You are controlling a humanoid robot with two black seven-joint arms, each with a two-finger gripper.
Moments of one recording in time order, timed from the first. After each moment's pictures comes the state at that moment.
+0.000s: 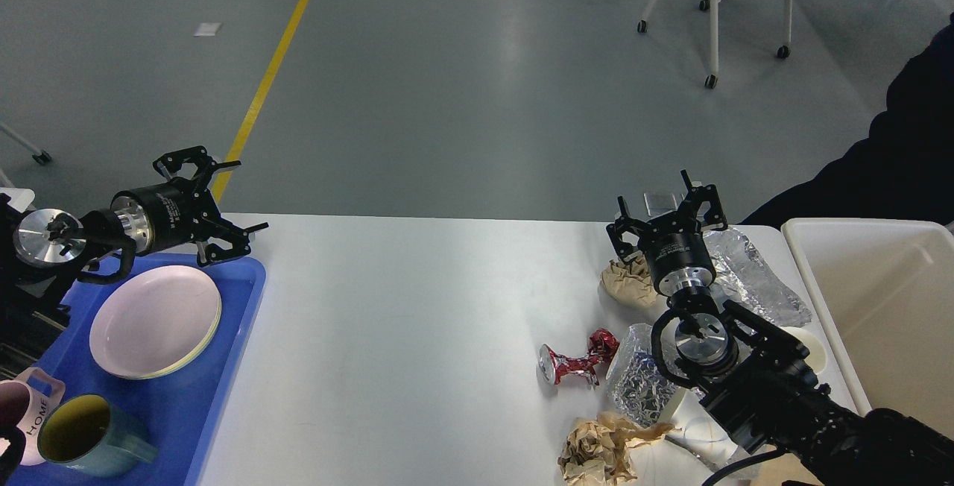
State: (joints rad) left arm -0.72 0.49 -1.01 -0.61 -0.12 -0.40 0.60; right arm 0.64 -0.03 0.69 0.46 0.28 0.37 0.49
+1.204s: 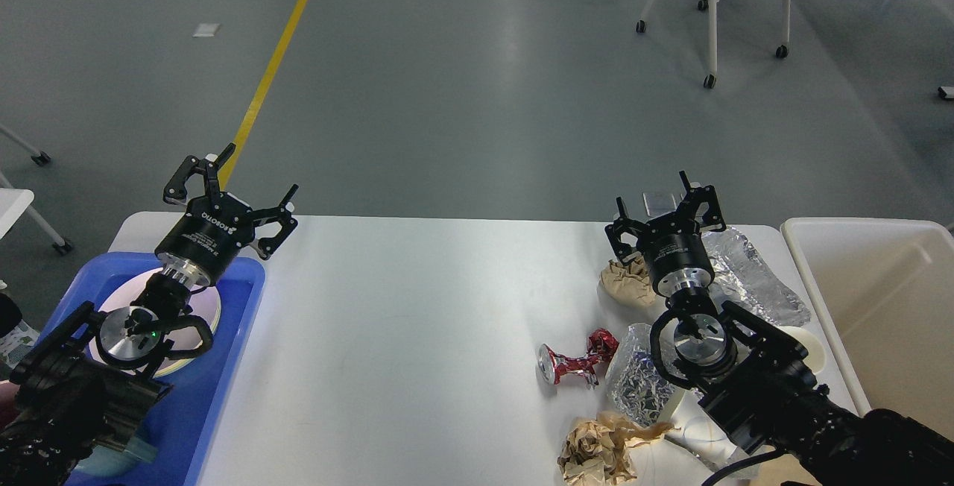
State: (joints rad) left arm -0.55 0.25 -1.18 -0.51 -0.11 -0.71 0.09; right arm 0.64 -0.03 0.69 0.46 0.28 0.37 0.49
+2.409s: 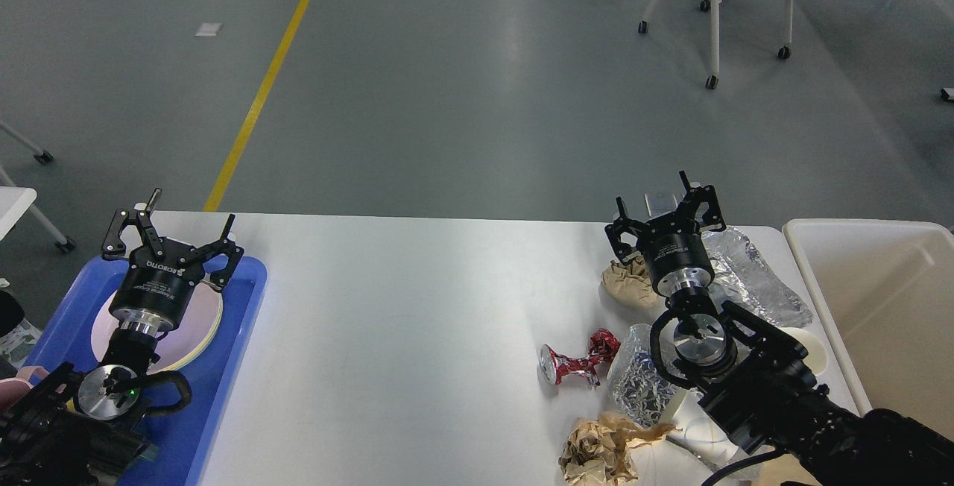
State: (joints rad) left arm -0.48 0.25 -1.18 -0.41 -0.11 -0.81 -0.16; right arm 0.64 -0.03 0.69 0.46 0.28 0.37 0.49
